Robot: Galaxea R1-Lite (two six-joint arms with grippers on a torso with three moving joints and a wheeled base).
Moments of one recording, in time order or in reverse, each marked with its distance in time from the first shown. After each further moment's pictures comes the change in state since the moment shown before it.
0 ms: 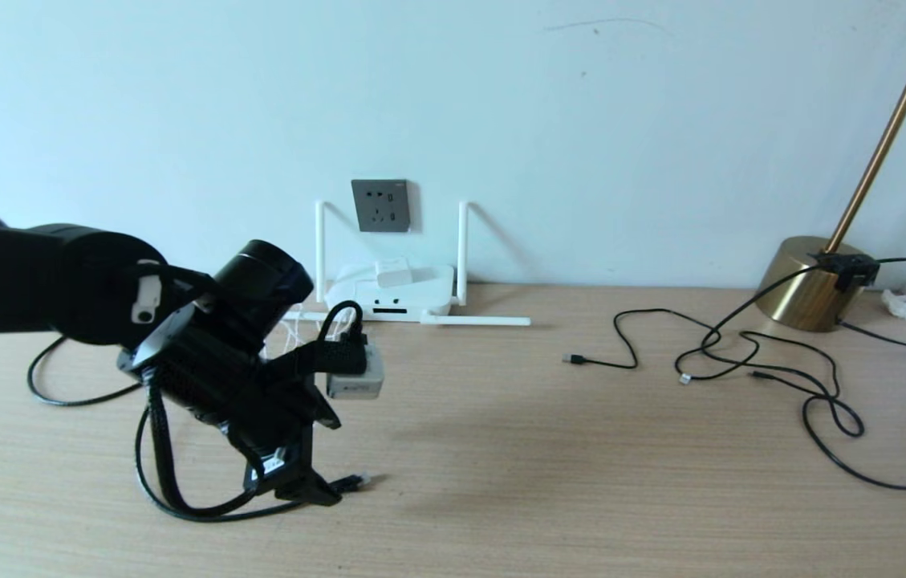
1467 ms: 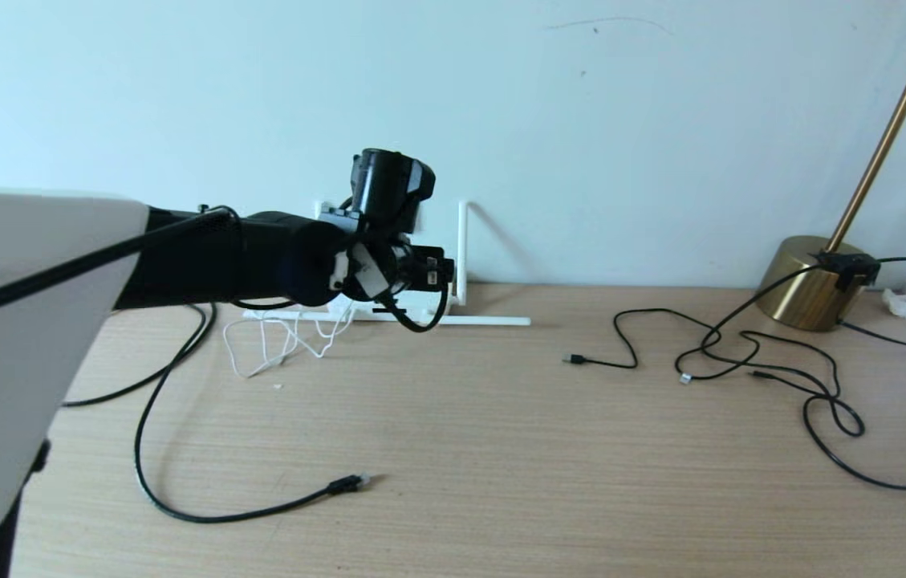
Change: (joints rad) left arm -0.144 0.358 -0.499 -0.603 0.671 -1.026; right arm 0.000 0.000 0.000 0.000 -0.001 0.000
